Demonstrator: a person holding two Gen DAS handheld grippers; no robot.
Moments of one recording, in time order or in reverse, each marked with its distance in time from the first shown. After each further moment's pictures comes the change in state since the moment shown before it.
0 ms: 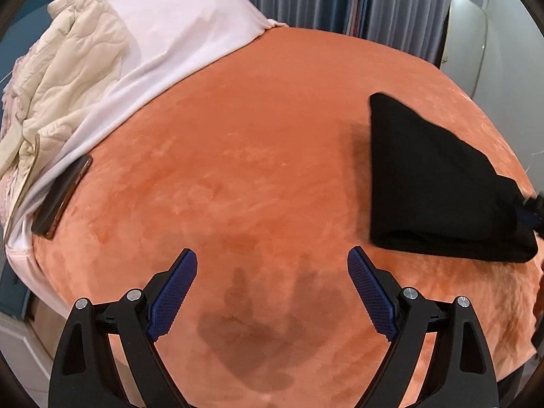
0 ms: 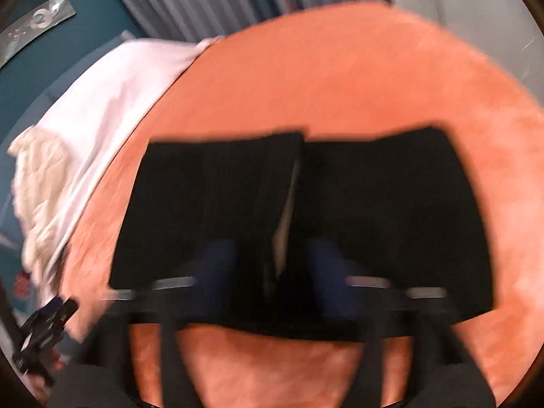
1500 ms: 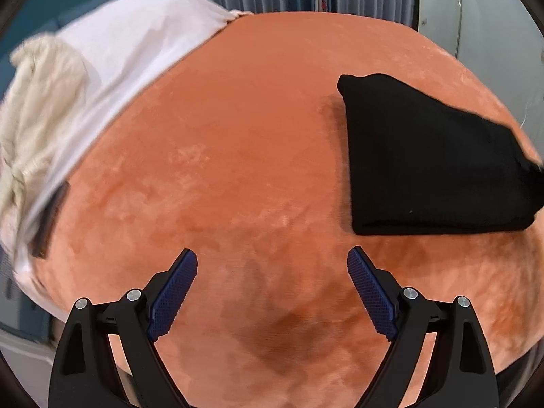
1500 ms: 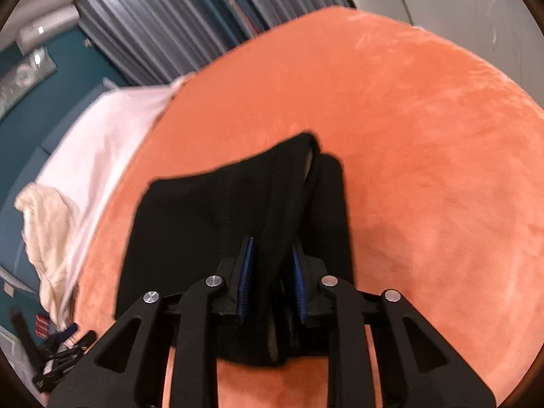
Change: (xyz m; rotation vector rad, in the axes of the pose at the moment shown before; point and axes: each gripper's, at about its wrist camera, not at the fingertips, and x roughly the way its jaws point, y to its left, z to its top) left arm 0.007 -0.084 -0.001 0.112 0.095 -0.002; right arm -0.026 -0.122 0.005 0.187 -0.073 0.077
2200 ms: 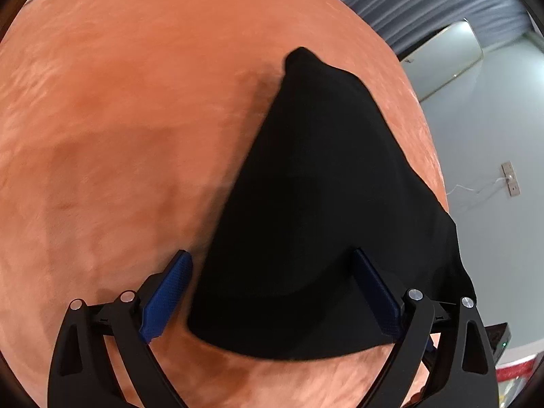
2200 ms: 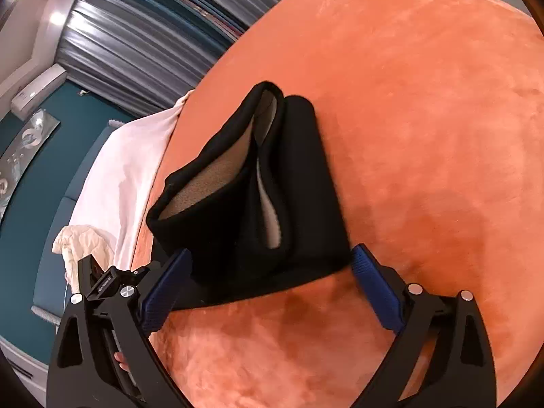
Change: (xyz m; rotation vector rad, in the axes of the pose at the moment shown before) left arm 0.100 -0.040 0.058 -0.365 0.208 -0.507; right arm -0.001 -0.030 -0.049 0.253 0.047 0.137
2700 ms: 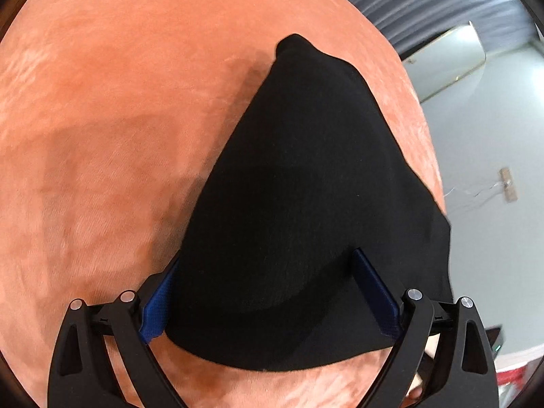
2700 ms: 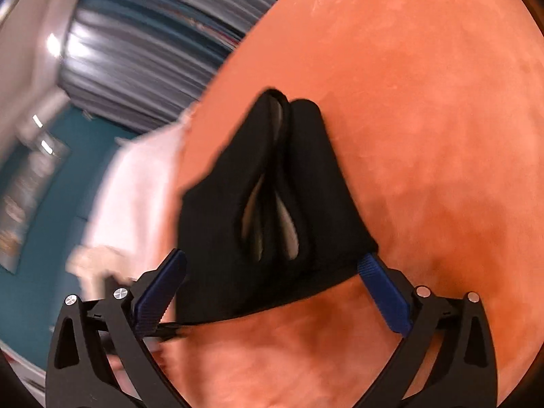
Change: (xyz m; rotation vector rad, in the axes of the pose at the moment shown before) left arm 0.012 -0.012 0.002 -0.010 0.017 0.009; right arm 0.017 0.004 0.002 0.033 -0.032 -0.004
